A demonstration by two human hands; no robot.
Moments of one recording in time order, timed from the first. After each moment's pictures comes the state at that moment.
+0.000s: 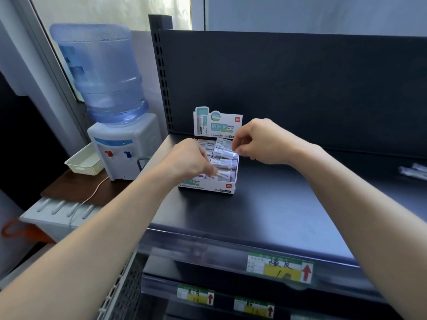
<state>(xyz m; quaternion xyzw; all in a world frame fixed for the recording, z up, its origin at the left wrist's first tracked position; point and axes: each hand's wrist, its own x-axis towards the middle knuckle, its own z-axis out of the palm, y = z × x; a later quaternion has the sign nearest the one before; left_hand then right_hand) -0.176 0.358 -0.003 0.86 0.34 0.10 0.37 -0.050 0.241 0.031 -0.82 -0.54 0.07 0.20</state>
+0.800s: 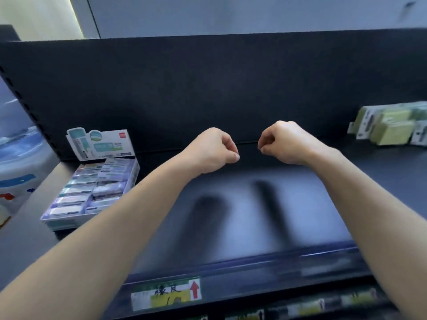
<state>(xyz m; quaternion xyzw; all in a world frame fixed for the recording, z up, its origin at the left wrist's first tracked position) -0.008 0.204 0.017 0.93 0.09 0.05 0.36 0.088 0.049 0.018 -0.94 -0.30 0.00 0.18</state>
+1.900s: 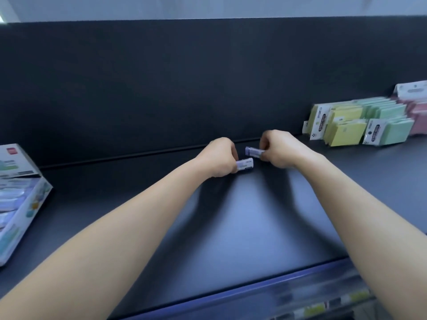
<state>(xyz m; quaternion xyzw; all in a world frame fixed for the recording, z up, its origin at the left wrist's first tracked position) 0.123 0.106 -0.022 0.95 0.07 -0.01 0.29 0.198 -0.039 -0.020 -0.96 -0.21 0.04 0.17</state>
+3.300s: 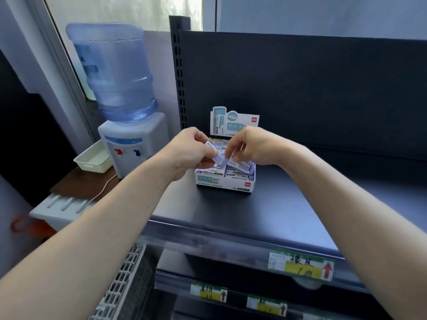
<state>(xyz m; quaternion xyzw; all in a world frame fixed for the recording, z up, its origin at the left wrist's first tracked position) -0.202 0.381 0.007 0.73 0.32 0.17 0.58 -0.068 0.283 0.016 -0.81 -0.54 0.16 0.18</state>
